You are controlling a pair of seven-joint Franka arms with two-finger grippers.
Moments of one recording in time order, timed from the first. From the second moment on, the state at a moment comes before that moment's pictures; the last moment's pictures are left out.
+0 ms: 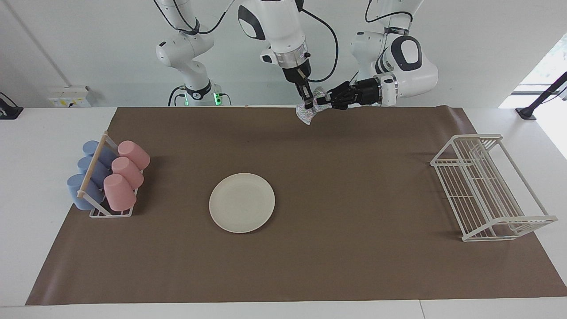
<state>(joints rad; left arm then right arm) -0.35 -0.37 0.06 -2.51 -1.59 1.96 0.30 0.75 0.04 -0.02 -1.73 0.25 1.99 2.01</state>
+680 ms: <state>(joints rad) -0.33 -0.40 0.07 -2.49 -1.39 1.97 0.20 0.59 0.04 -0.03 -1.84 0.25 2.01 1.58</state>
